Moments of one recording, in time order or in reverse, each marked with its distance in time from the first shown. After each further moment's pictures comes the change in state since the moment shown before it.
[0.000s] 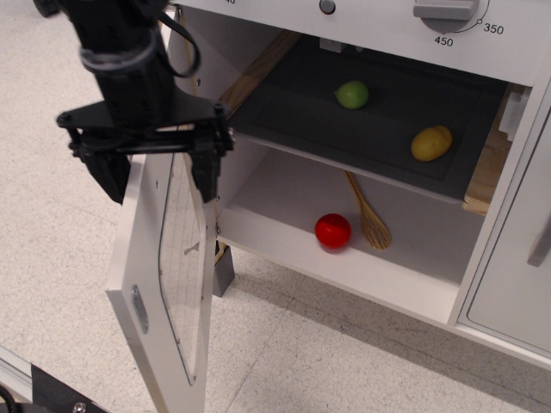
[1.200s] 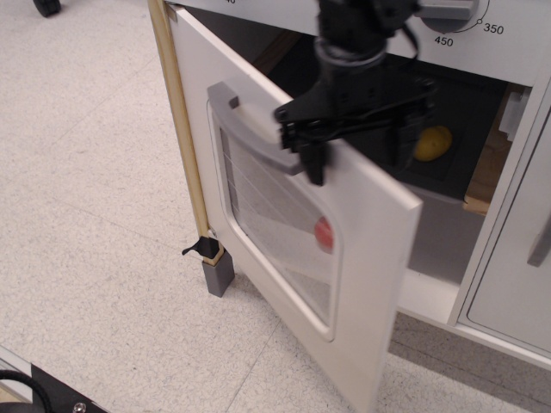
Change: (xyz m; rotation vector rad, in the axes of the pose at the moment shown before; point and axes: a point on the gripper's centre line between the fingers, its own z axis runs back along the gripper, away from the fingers) arm 0.025 -0.138 -0.016 -0.084 -0.100 0.138
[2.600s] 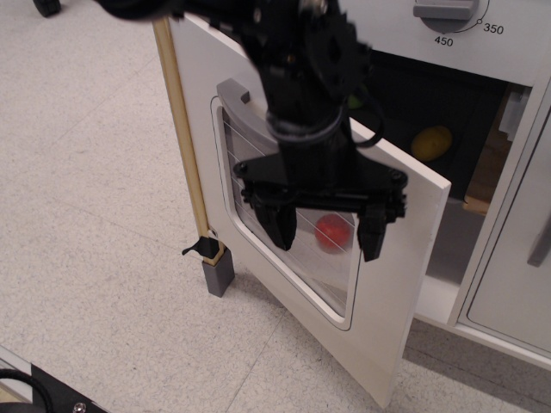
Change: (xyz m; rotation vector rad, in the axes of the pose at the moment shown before) arm -0.045 0.044 -0.006 -0.058 0.092 -0.366
